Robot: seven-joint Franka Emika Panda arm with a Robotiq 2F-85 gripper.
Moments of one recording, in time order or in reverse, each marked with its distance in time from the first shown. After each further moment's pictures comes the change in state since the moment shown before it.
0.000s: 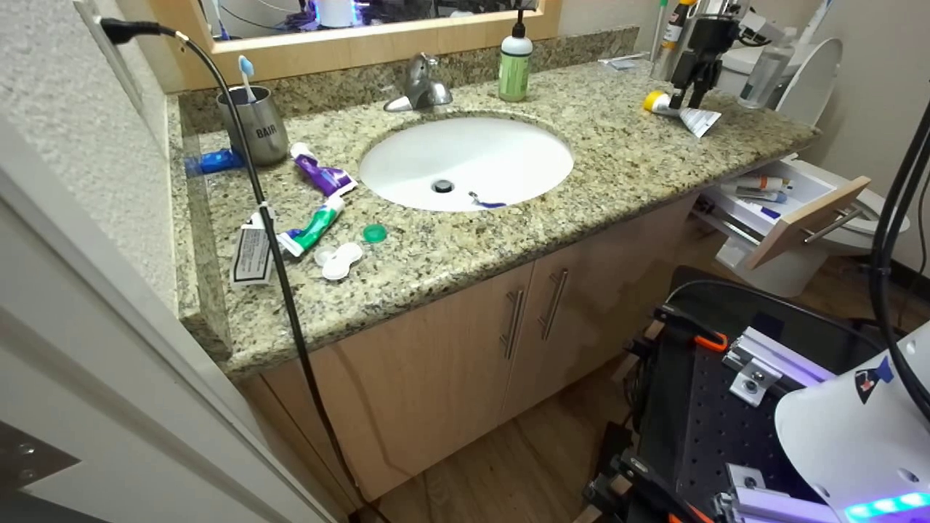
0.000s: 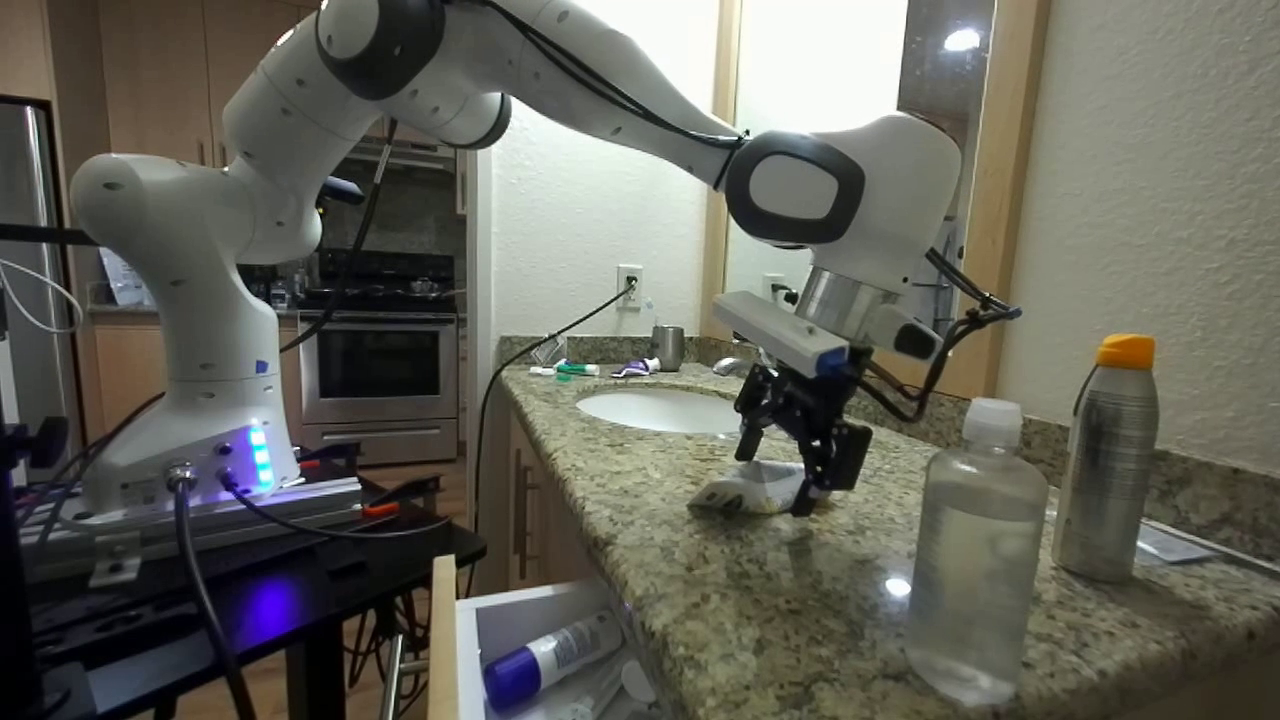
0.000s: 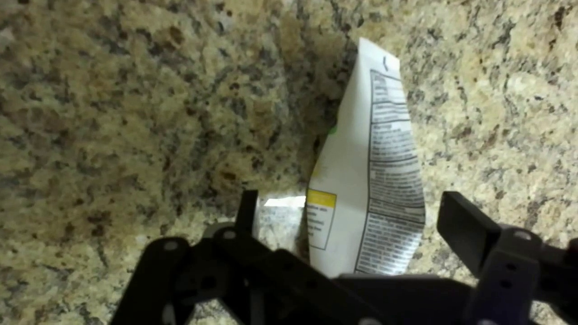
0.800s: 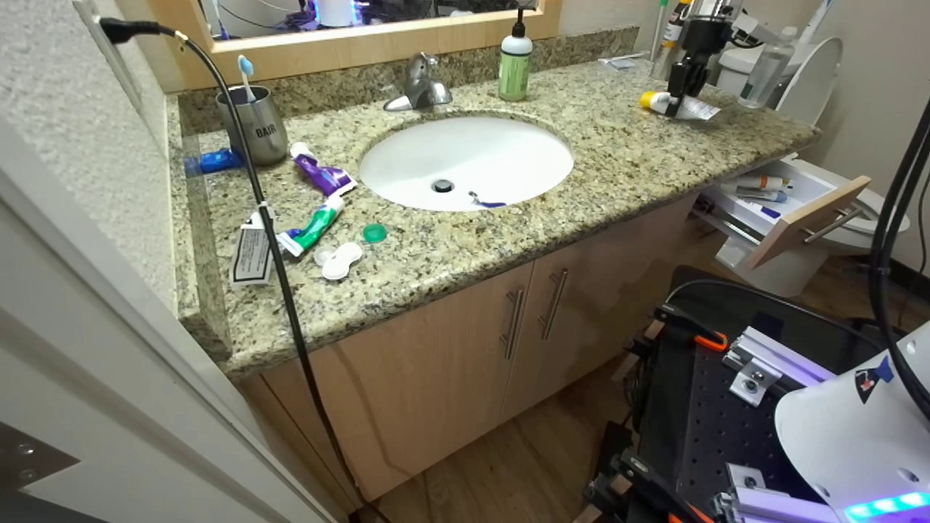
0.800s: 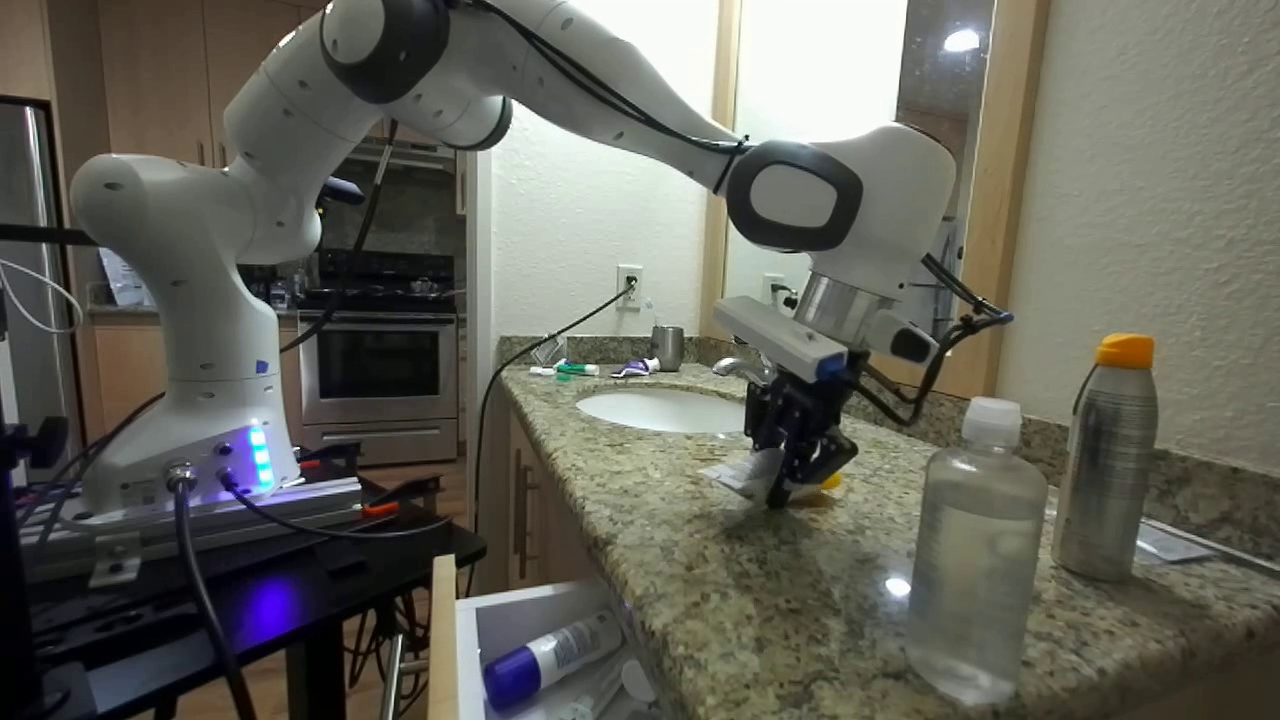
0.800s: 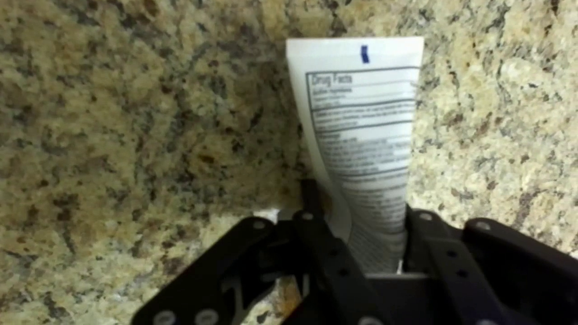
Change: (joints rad) arm 0.007 0.005 0.015 -0.003 0.005 0.006 0.002
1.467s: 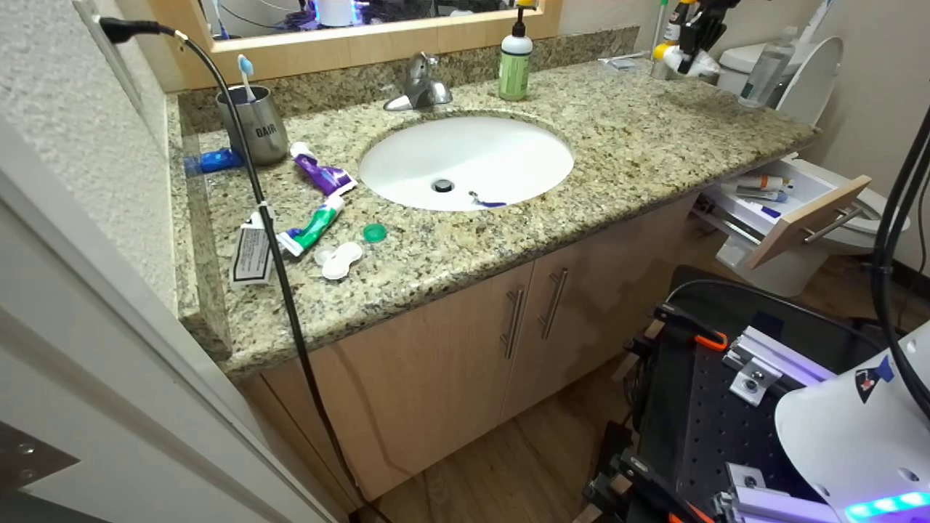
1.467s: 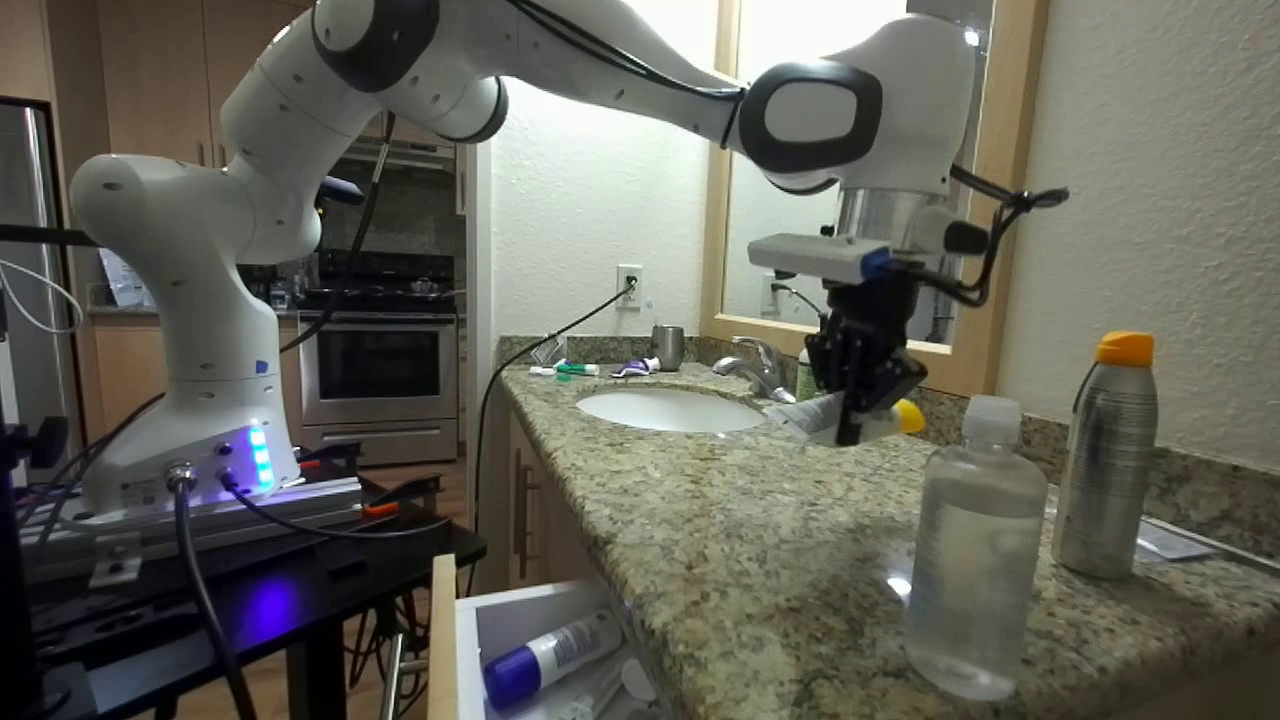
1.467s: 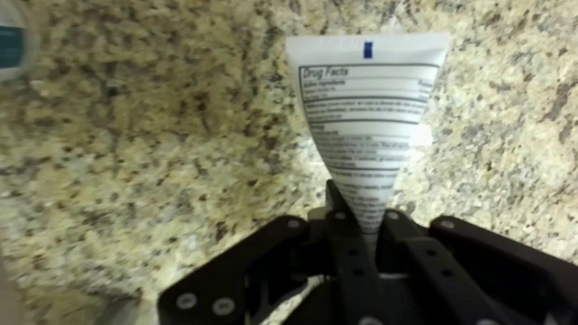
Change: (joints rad) arm -0.006 -0.035 -0.023 0.106 0.001 0.080 0.098
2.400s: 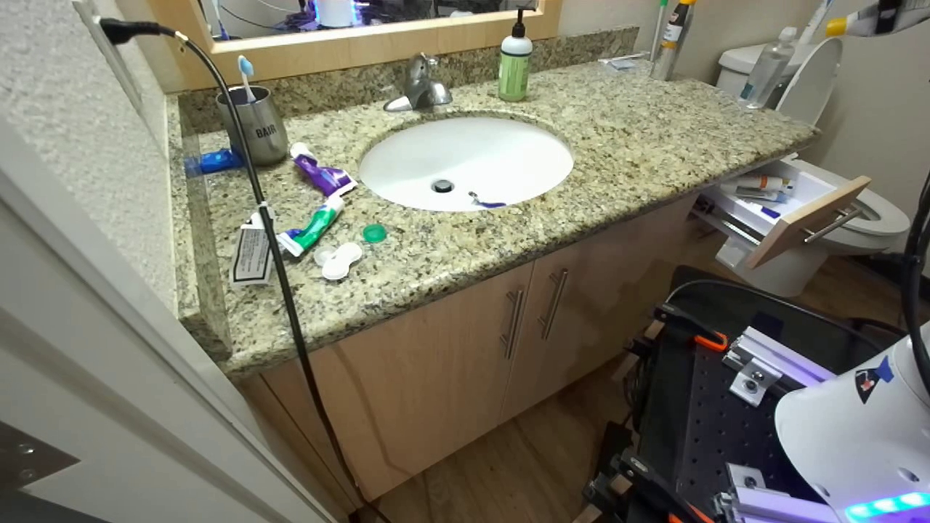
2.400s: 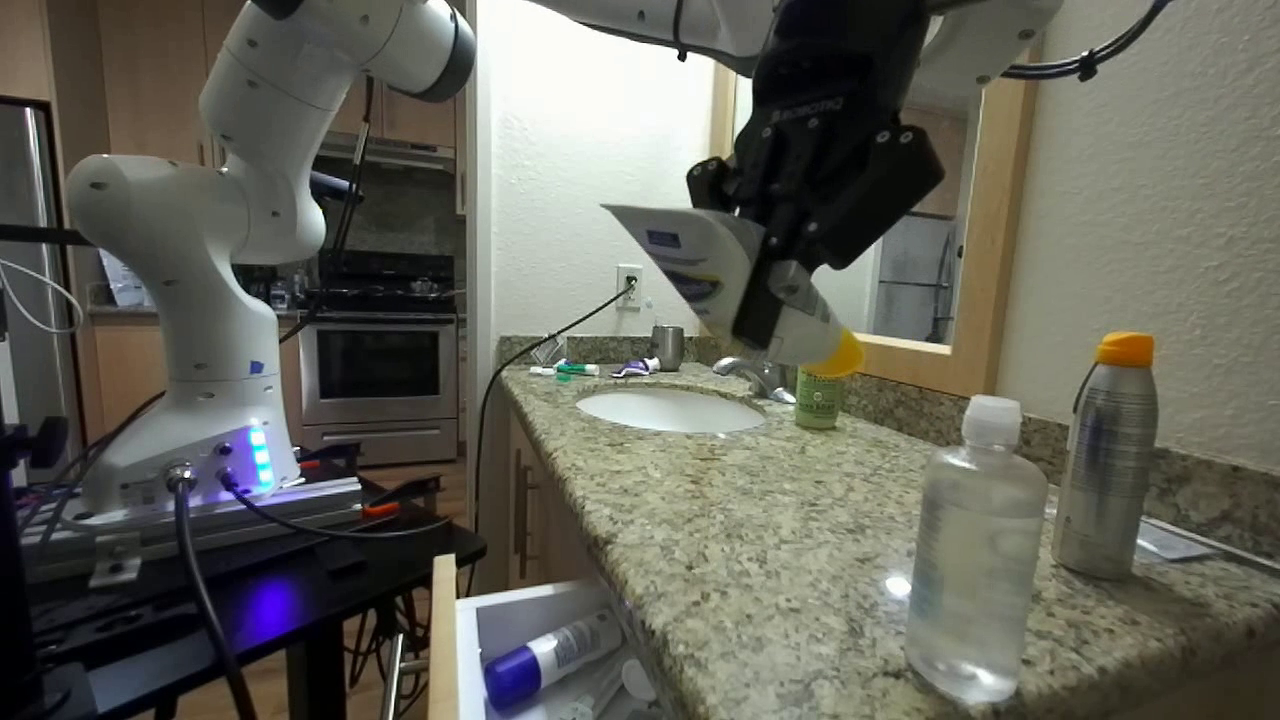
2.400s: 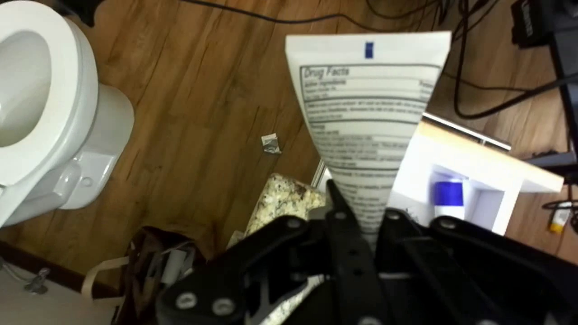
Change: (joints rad) arm -0.112 -0.128 -0.172 0.006 -0.396 -0.208 -0.524
